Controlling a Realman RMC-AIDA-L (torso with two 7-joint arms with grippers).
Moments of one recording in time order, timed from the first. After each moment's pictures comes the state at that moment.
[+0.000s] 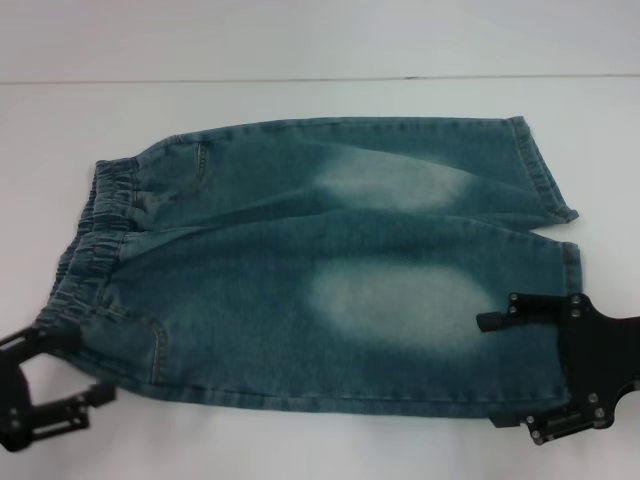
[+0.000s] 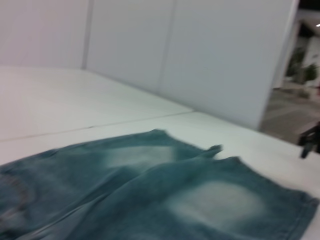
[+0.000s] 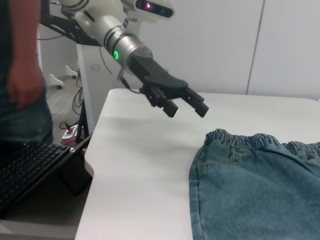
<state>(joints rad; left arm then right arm) -0.28 -2.11 0.11 0.77 2.35 1.89 -1.11 0.45 2.06 -0.64 -0.76 -2.22 -1.88 0.92</state>
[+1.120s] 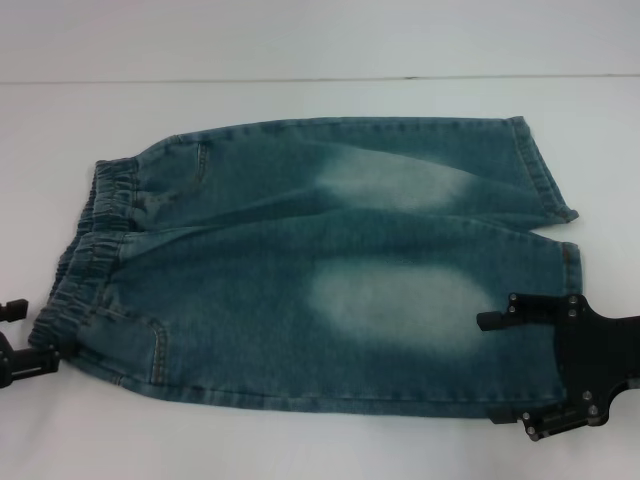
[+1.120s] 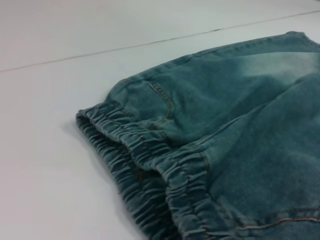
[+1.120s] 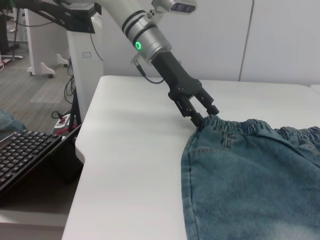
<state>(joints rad) -0.31 -2.16 0.31 0.97 2.38 1.49 -1.36 0.45 2.07 -0.64 -0.76 -2.23 -1.84 0.92</state>
